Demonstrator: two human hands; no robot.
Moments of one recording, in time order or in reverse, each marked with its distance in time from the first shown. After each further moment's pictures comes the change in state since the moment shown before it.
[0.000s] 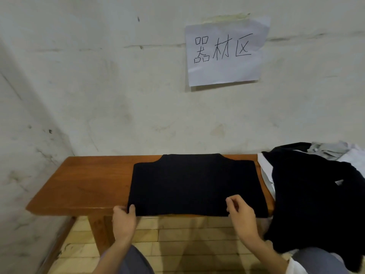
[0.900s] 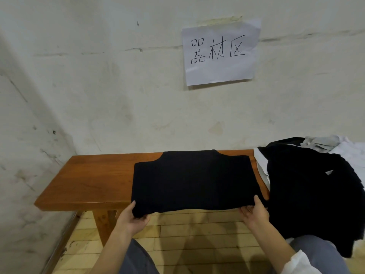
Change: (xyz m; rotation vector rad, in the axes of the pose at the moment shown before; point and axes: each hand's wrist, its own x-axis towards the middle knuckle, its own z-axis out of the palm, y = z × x) left_hand -0.012 0.012 -0.017 -1.206 -0.372 -0.908; right_hand 0.012 0.018 -0.024 1.127 0.307 0.813
